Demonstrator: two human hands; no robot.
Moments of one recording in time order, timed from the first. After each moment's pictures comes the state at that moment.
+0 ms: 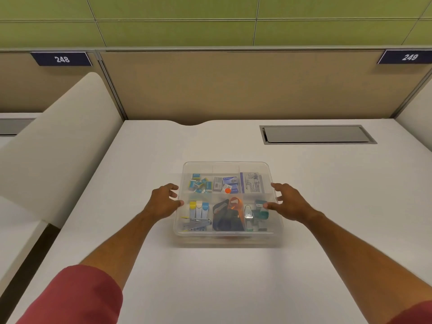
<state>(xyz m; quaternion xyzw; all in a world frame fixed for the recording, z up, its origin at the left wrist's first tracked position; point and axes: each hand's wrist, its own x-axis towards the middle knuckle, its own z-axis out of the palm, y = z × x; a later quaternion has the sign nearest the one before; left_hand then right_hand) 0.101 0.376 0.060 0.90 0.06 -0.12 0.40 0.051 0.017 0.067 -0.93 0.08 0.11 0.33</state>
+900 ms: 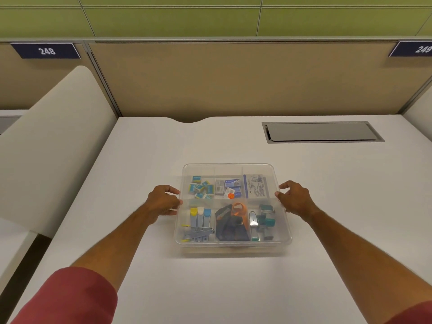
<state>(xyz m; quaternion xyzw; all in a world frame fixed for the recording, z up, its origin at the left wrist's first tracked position) 0.141 0.378 0.051 0.81 0.19 -0.21 0.51 0.087 0.017 0.058 -0.89 0.24 0.09 0.38</state>
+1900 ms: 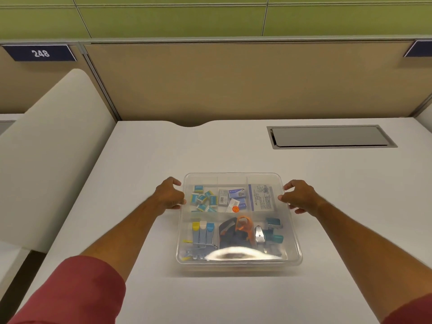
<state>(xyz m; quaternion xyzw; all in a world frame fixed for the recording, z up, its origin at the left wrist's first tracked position) 0.195 0.361 0.060 0.82 0.19 -0.23 0.48 0.140 0.006 0.064 -0.87 0.26 0.17 0.37</state>
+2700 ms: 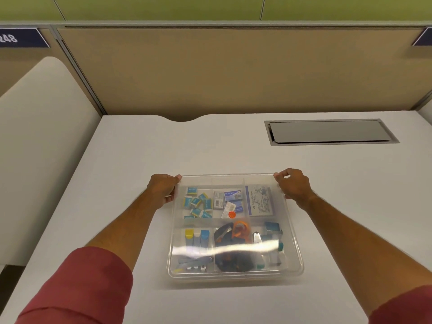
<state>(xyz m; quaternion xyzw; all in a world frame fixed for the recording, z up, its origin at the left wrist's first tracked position) 0.247 0.351 0.030 0.73 0.30 -0.17 0.59 0.180 0.011 0.050 -0.85 0.29 0.04 0.44</state>
